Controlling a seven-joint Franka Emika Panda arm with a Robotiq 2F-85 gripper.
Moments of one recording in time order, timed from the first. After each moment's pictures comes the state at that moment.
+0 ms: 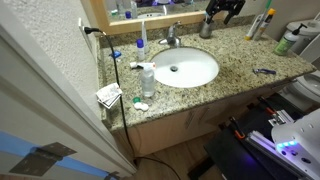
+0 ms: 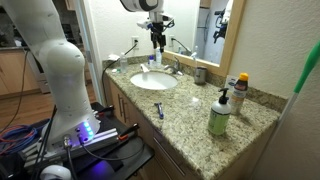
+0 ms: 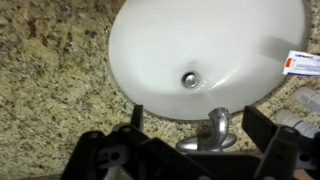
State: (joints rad) arm 0.00 -0.16 0.06 -2.26 0.07 2.27 0.28
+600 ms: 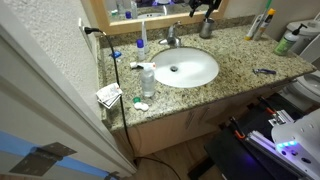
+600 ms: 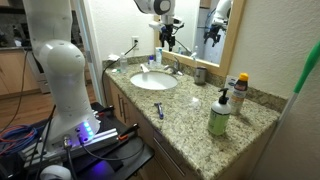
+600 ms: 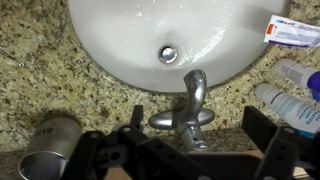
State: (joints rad) arm 0.01 0.12 0.05 -1.94 0.13 2.24 0.18
